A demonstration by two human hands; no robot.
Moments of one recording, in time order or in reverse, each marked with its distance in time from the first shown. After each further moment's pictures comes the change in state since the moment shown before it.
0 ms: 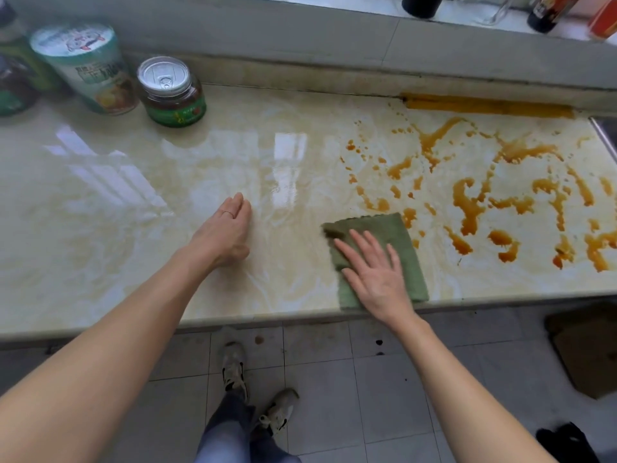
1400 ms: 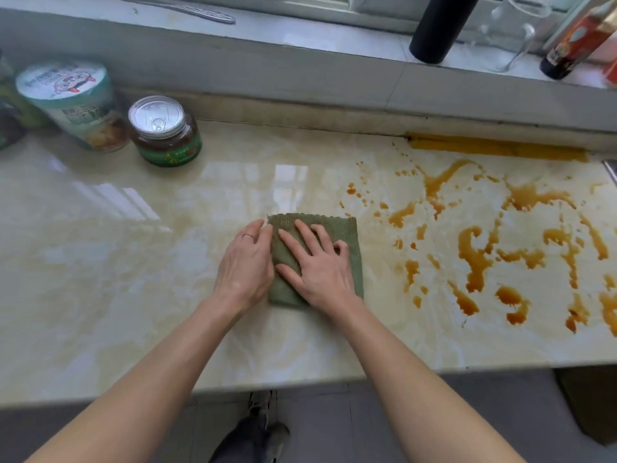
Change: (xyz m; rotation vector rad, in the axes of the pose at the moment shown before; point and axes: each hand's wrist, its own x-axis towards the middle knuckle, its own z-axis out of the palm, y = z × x) left_hand 0.036 0.051 -0.013 -0.200 0.369 0.012; right_hand 0.127 -0.057 -0.020 -0.108 -0.095 -0.068
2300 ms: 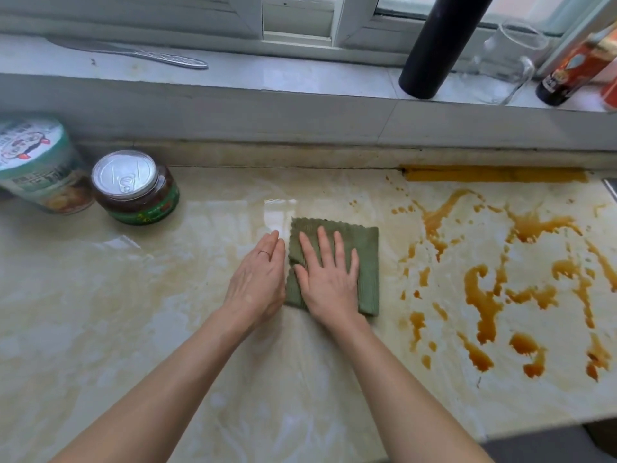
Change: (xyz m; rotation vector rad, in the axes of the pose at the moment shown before) left_hand 0.087 0.020 -0.007 0.080 -0.148 0.138; right_hand 0.071 0.027 -0.012 0.071 0.023 0.257
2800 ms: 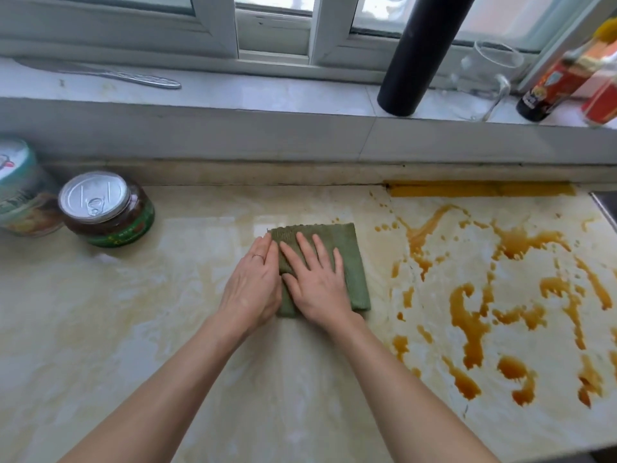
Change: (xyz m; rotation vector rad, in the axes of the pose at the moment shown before) left_hand 0.033 0.027 -0.003 -0.005 0.009 -0.022; right_hand 0.031 0.031 -0.014 0.057 -0.024 -0.176
